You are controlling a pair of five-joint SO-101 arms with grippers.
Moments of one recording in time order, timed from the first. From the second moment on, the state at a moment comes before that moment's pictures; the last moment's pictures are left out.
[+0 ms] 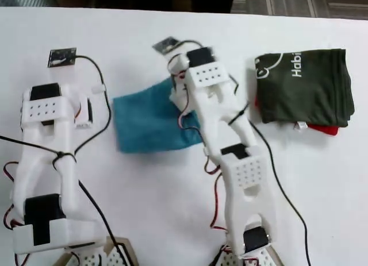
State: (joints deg) left arm -18.8 -5.3 18.4 72.0 0.0; right arm -22.6 40.5 -46.5 99.7 20.7
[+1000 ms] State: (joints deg) left arm -18.8 -5.3 18.4 72.0 0.0; right arm 6.4 13.6 -45.4 100.0 47.8
